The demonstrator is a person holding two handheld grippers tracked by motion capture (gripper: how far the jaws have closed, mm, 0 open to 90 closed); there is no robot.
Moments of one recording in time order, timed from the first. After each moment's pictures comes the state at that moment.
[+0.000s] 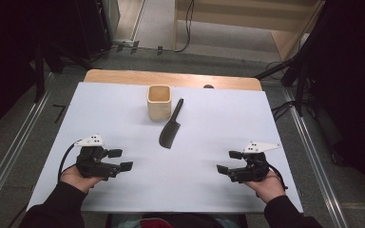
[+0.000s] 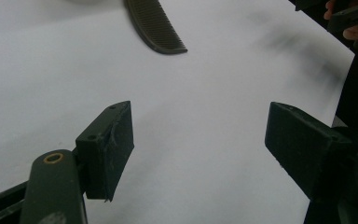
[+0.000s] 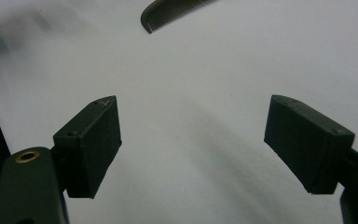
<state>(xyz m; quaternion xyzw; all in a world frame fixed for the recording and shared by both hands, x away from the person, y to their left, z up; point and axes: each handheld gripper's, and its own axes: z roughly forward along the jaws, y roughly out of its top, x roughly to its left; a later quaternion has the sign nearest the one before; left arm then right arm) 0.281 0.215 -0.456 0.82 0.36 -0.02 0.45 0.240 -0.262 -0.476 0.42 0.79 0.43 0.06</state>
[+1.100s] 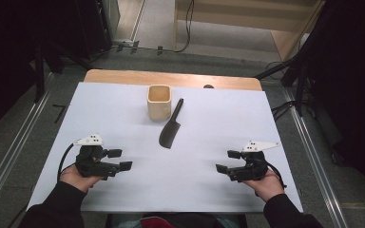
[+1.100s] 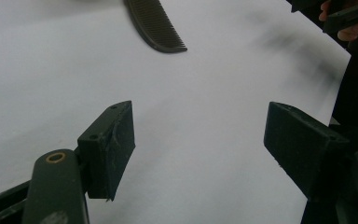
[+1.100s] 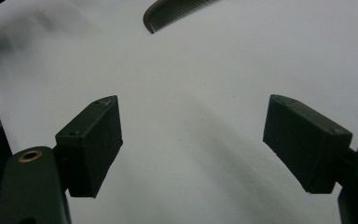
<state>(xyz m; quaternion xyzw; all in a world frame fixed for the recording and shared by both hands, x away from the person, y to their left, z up) 0.283 0.216 -0.457 0.82 0.36 -0.03 0.45 0.244 -0.263 -0.478 0.42 0.79 0.44 0.05</state>
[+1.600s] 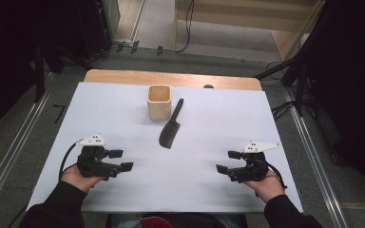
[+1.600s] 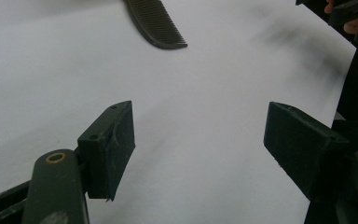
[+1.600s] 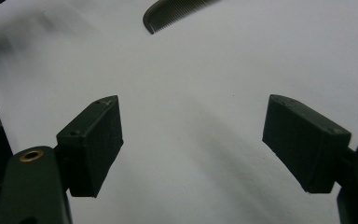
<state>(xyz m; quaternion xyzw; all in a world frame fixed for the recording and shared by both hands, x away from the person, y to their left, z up) 0.283 0.213 -0.457 0.82 0.36 -0.02 0.44 0.242 -0.263 -0.477 0.42 0.79 0.44 0.06</state>
